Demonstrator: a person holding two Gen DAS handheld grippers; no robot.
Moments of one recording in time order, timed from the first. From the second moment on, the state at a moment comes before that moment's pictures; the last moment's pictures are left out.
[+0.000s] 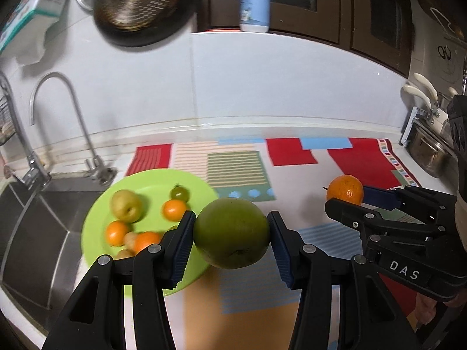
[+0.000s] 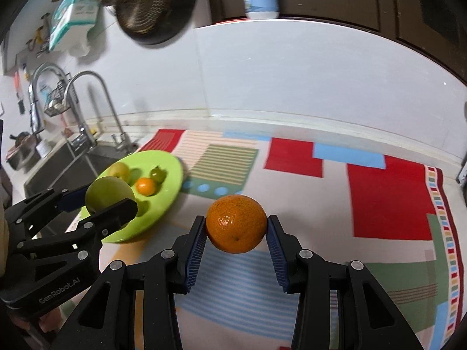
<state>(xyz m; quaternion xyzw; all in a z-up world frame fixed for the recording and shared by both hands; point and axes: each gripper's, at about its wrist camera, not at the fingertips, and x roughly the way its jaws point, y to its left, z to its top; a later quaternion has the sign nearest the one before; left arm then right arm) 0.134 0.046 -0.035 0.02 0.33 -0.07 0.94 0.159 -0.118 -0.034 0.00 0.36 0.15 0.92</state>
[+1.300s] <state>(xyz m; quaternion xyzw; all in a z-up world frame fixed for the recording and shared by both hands) 0.191 0.161 -0.062 0.02 0.34 -0.08 0.94 0.218 0.024 -0.085 -0.04 0.42 0.18 0.89</state>
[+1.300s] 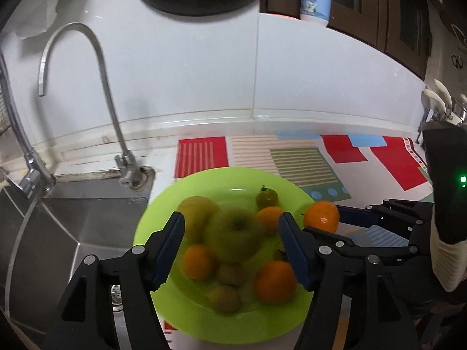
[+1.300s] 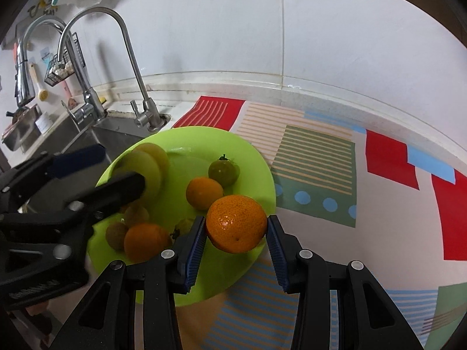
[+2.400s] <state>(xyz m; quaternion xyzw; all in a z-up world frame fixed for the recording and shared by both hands) 0.133 0.183 -0.034 0.04 0.30 -0.07 0.95 0.157 0.016 -0.054 -0.03 0.37 0.09 0.93</state>
